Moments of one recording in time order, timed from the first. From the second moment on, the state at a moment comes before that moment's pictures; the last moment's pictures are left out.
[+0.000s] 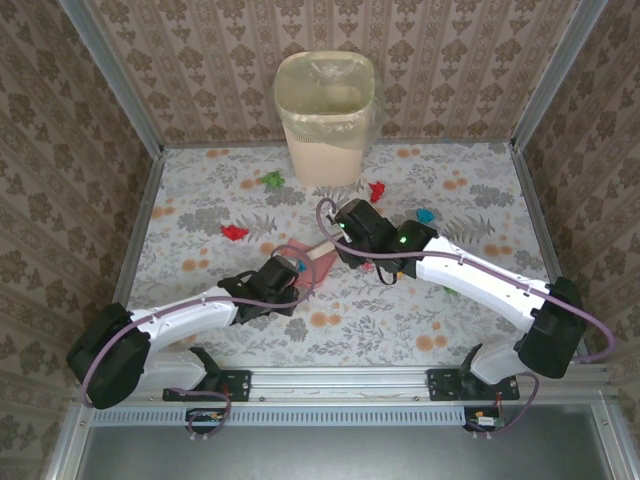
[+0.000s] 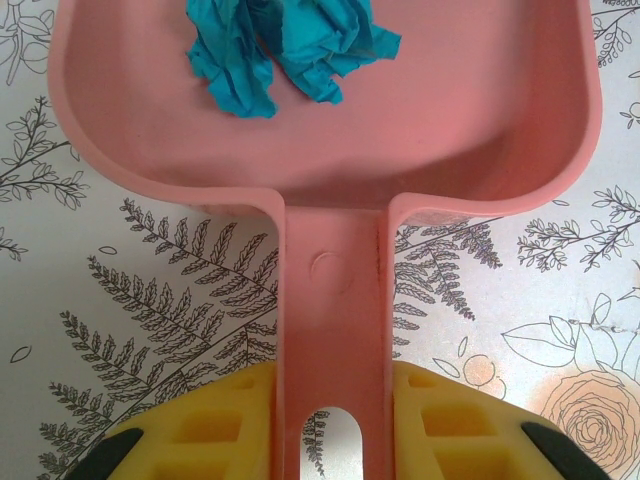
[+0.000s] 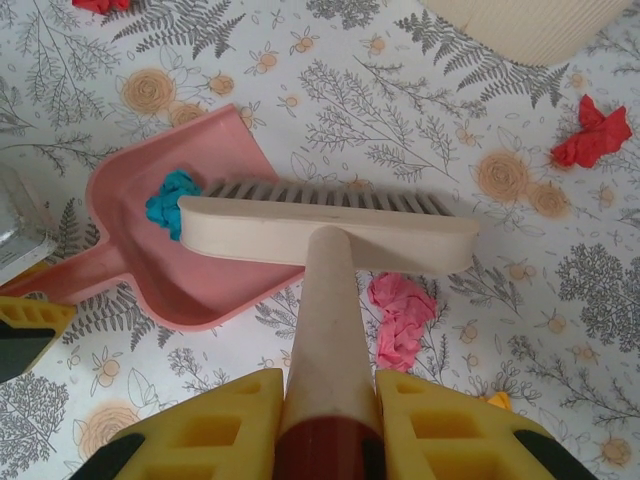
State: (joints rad) left arm -0.86 1.23 0.55 -0.37 -0.13 -0.46; right arm 0.84 1.44 1.26 -0.70 0.27 0.16
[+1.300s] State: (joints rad) left arm -1.00 0.83 0.61 -0.53 -0.29 -0.46; right arm 0.66 0.77 0.42 0.01 0.69 0.43
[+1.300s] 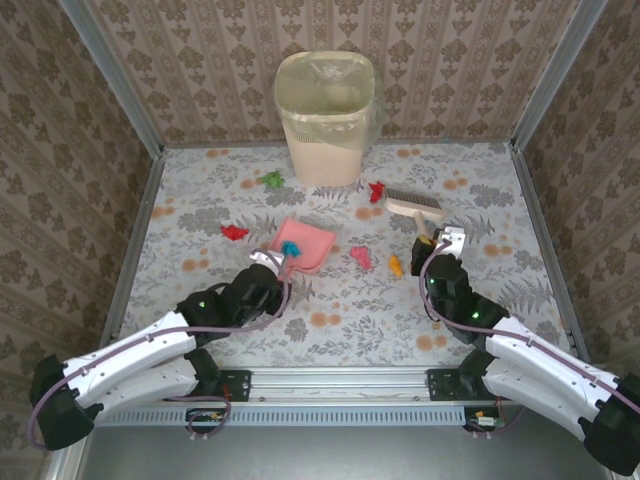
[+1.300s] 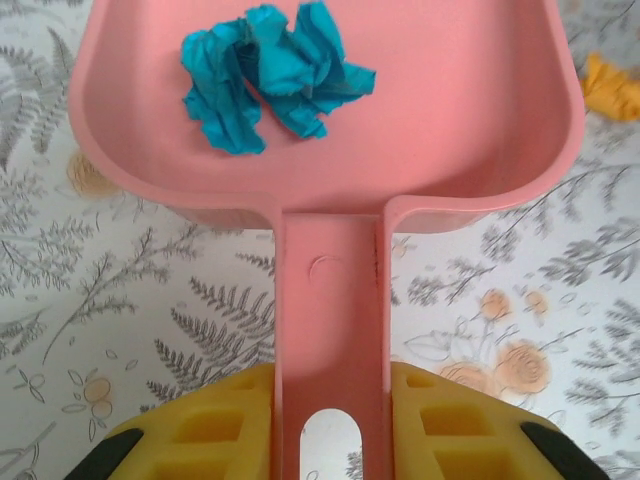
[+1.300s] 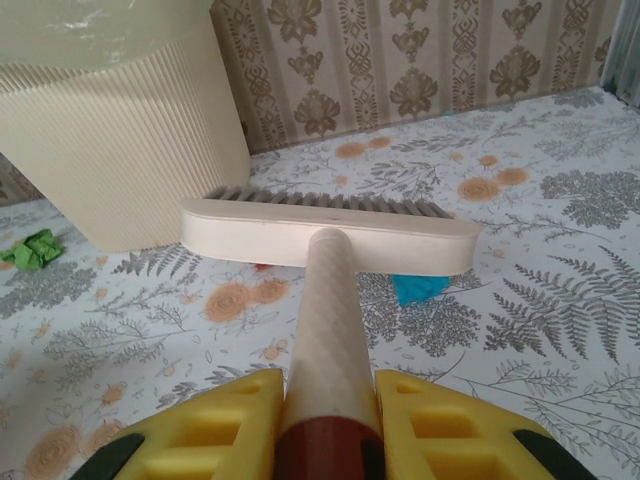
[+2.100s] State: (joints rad) left arm -0.90 1.22 1.49 -0.85 -0.31 -0.36; right arm 0.65 0.94 0.41 0.05 0.67 0.44
